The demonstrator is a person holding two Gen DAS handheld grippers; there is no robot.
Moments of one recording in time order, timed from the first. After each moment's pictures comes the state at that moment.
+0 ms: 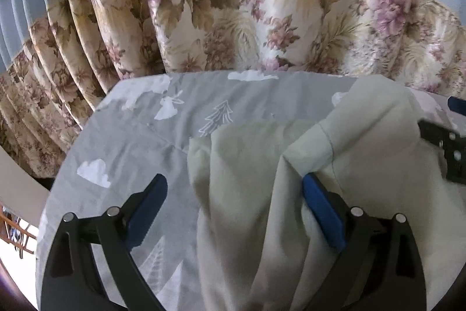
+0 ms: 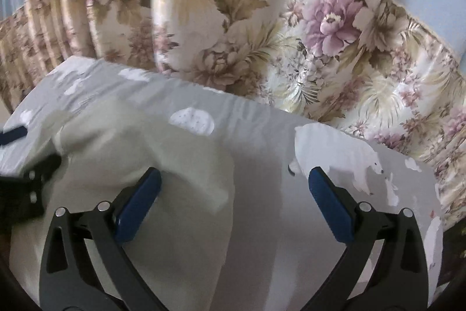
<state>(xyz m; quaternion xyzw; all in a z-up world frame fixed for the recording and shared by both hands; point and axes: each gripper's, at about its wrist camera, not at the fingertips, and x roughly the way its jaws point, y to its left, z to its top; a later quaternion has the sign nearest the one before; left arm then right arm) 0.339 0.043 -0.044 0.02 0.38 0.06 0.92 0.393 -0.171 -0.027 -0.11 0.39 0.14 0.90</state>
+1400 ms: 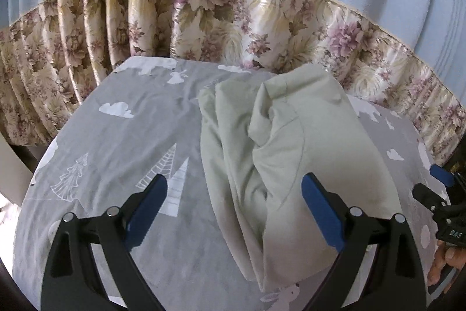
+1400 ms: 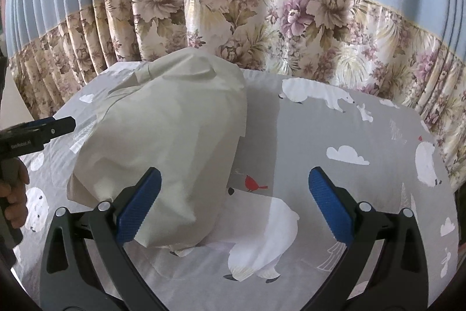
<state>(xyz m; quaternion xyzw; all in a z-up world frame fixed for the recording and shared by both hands) 0.204 0.053 -0.019 -0.09 0.35 0.00 0.93 0.215 -0.231 -0.005 -0.02 0.36 0.16 0.92</state>
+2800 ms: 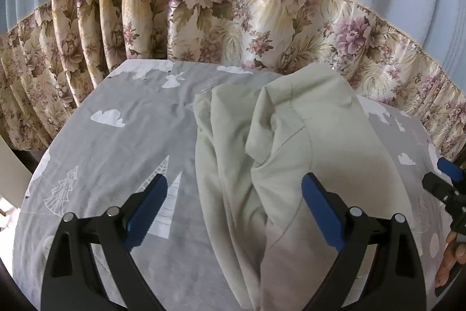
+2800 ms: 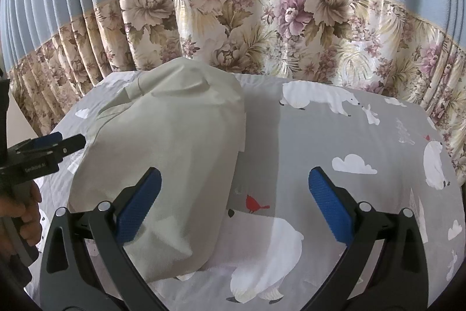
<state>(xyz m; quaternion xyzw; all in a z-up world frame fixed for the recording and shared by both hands) 0.233 0.044 -0.028 -0.07 0.36 0.01 0.93 0.246 -0.230 -0.004 0.00 0.37 0.16 0.92</state>
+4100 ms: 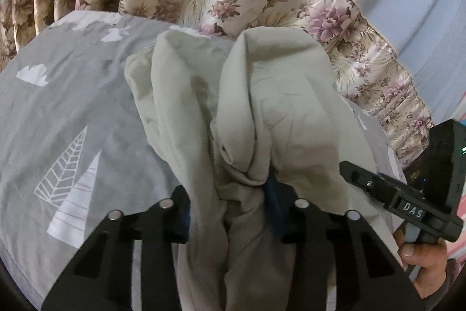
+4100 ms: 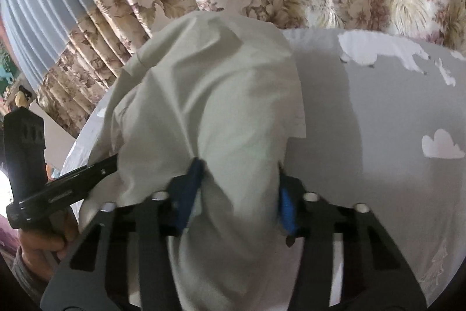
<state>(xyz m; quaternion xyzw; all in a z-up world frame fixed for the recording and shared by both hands) 0.272 0.034 -0.068 -0.17 0.40 -0.12 0.90 0.303 -0.197 -0.053 0.09 0.44 0.25 0.86</state>
